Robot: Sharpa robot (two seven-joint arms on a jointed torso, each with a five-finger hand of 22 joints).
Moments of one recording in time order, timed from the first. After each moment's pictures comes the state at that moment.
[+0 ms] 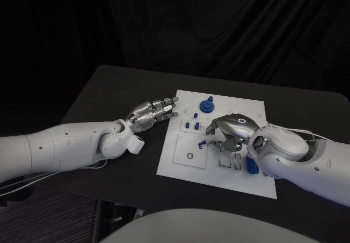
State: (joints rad) left arm 1.07 -0.92 -0.21 1.40 -0.11 0.18 0.68; left_hand 1.42 0.27 -0.17 0.07 0.46 0.36 0.09 0.05 0.06 0.07 0.11 0.08 0.02 0.02 0.19 0.00 0.01 0.13 0.09 0.27 0.04 0.29; right arm 1.22 -0.72 -0.25 1.62 -1.69 -0.33 -0.15; right_hand 1.37 -0.14 0.32 0.12 0.24 0.86 0.15 0.10 0.41 0.72 0.10 0.57 0.50 1.35 0.01 1.22 1.18 0.12 1.29 0.12 0.83 1.31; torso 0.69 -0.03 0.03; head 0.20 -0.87
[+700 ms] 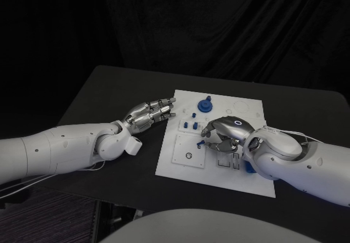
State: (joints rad) left arm 1.07 -0.93 -0.21 1.40 -0.11 0.19 0.68; left_hand 1.42 0.27 -0.17 0.07 0.46 0.36 0.09 0.05 0.06 0.07 0.11 0.08 0.02 0.02 0.19 0.00 0.01 0.15 0.09 0.27 0.04 0.29; right arm 1.20 -0.70 -0.25 1.59 -1.61 -0.37 -0.10; right_hand 1.39 -0.12 0.32 0.13 0.29 0.87 0.14 0.10 0.39 0.75 0.10 0.57 0.48 1.36 0.01 1.23 1.18 0.12 1.30 0.11 0.84 1.31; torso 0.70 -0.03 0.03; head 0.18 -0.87
